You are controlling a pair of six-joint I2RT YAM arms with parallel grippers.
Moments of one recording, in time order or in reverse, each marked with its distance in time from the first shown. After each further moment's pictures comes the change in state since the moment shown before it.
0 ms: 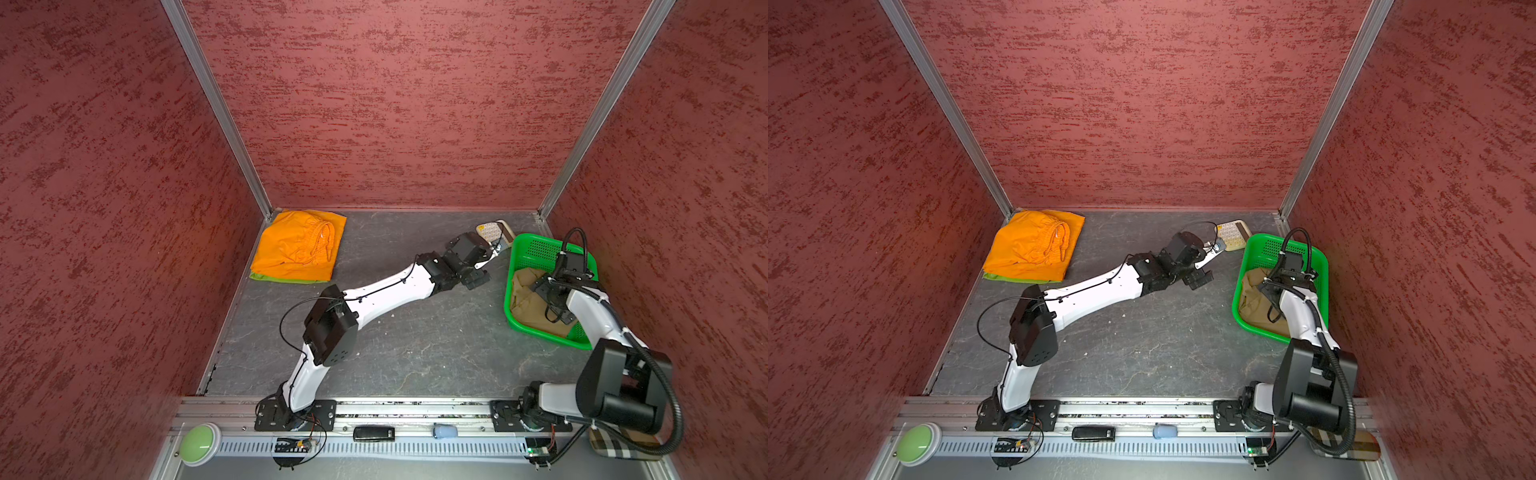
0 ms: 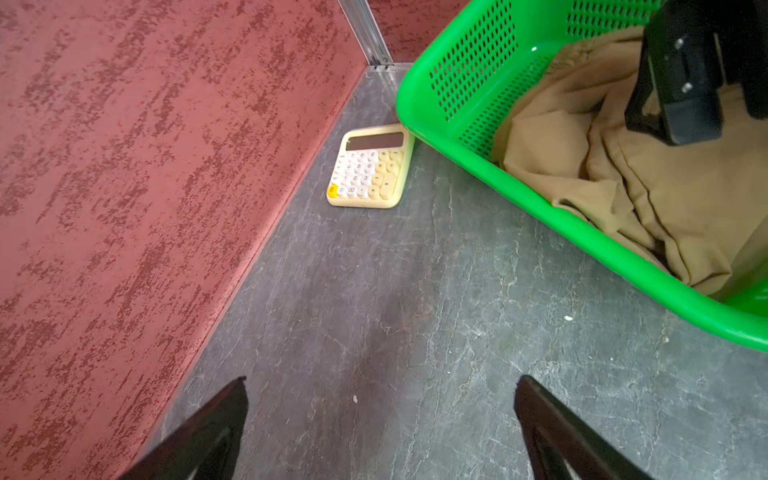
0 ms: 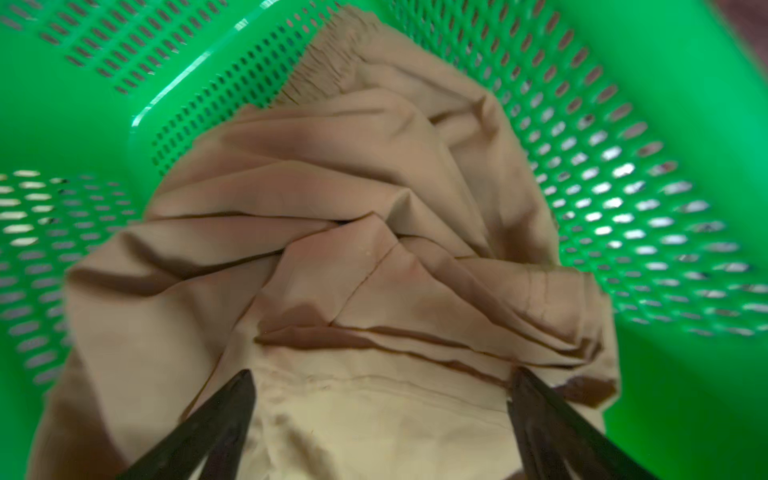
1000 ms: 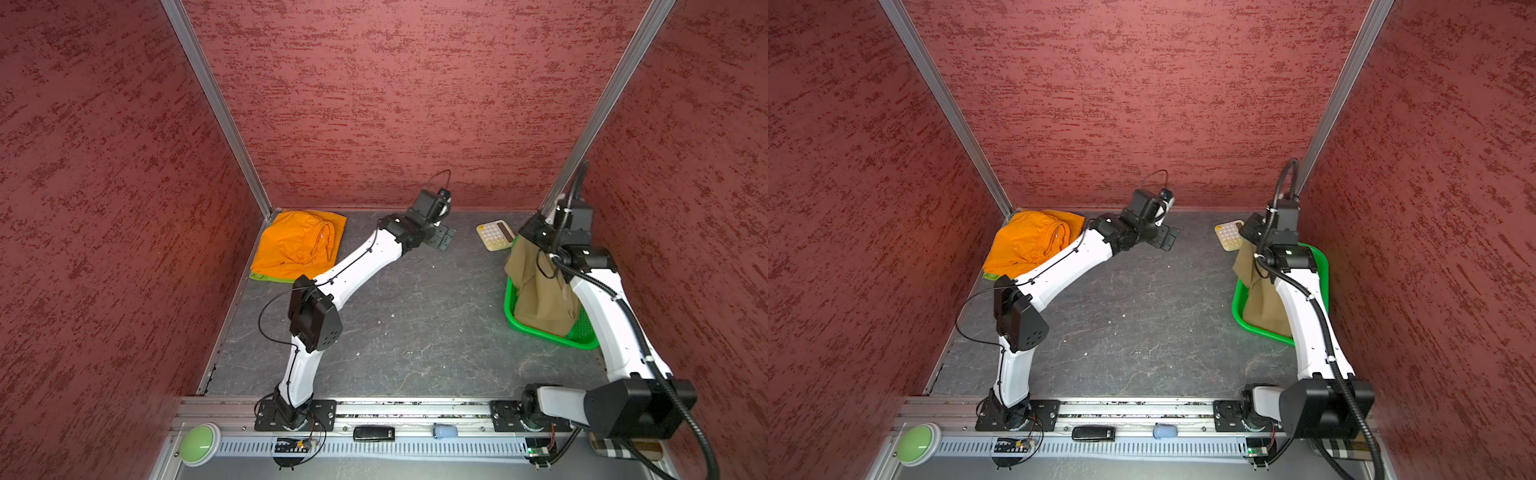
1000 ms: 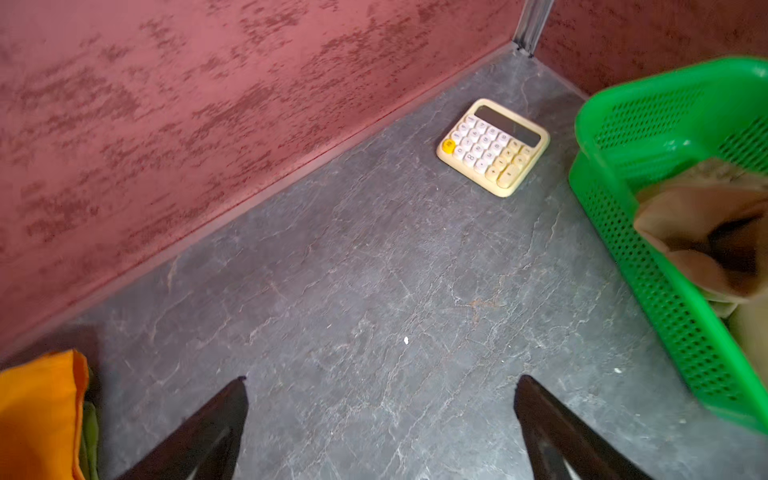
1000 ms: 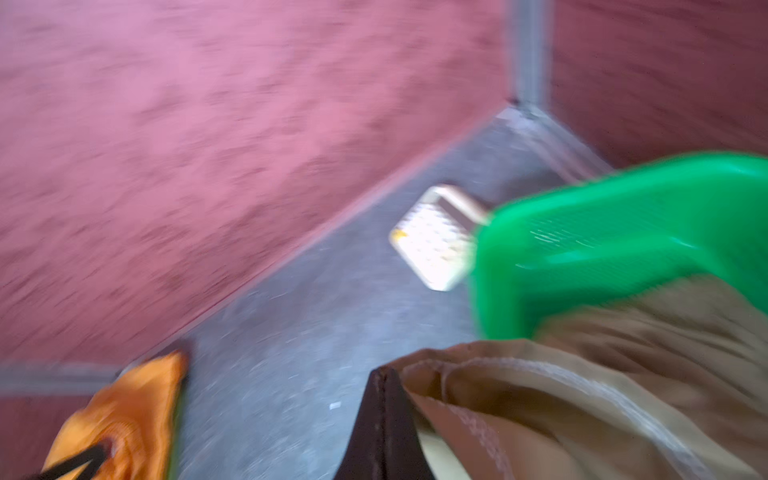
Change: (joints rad) left arm 0.329 -0.103 0.148 -0.305 0.179 -0.486; right arm 0.387 -0.021 0.616 0.049 -0.196 -0.150
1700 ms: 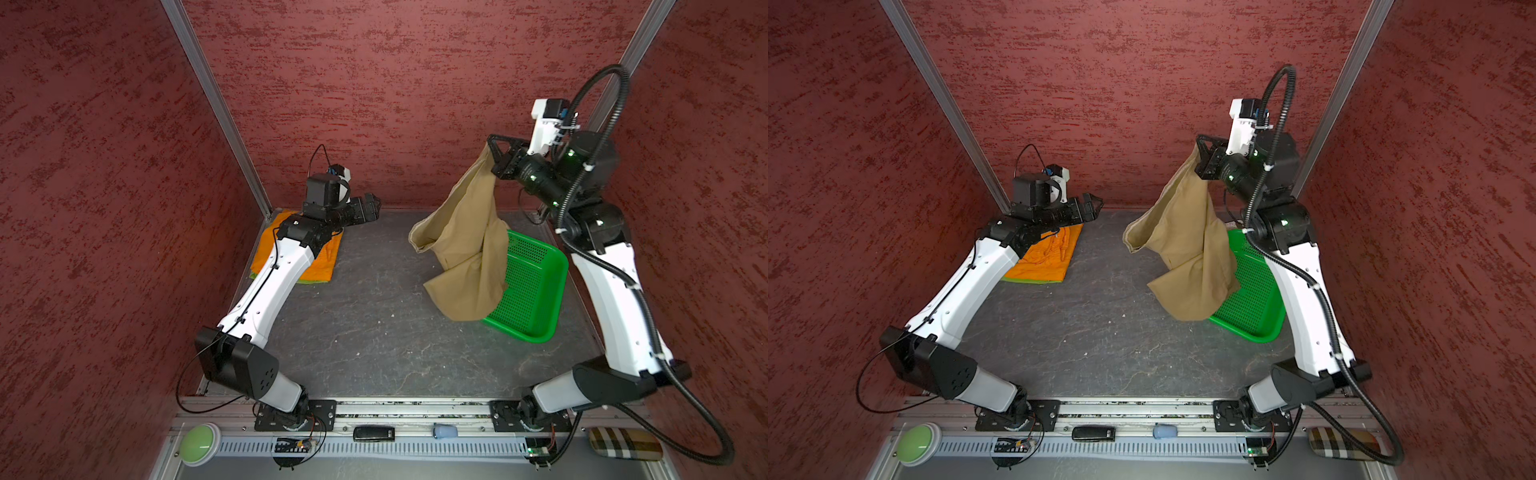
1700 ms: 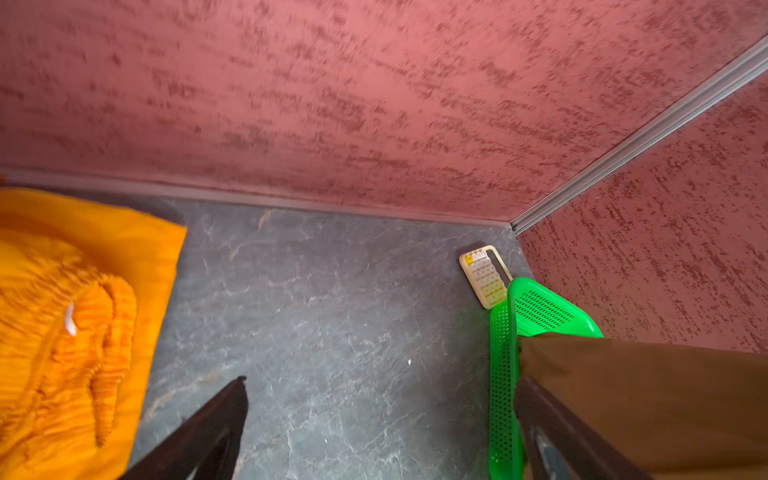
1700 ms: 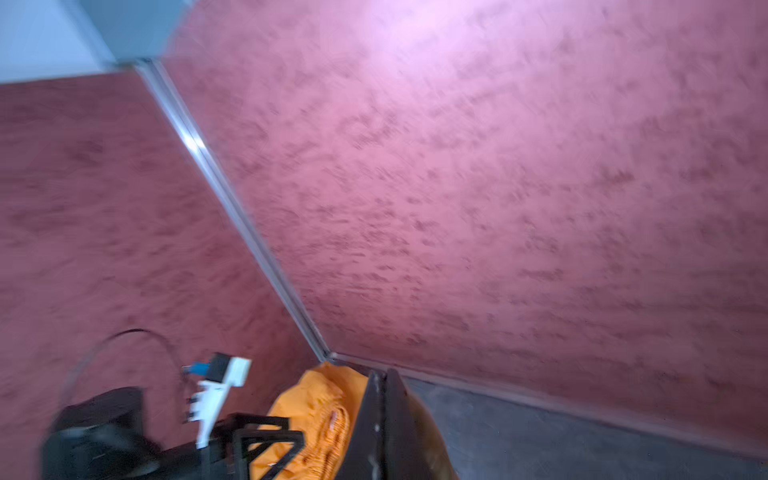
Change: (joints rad) left arm 0.369 -0.459 -0.449 0.161 0.282 -0.331; right arm 0.180 0.246 0.545 0.045 -0.179 -0.140
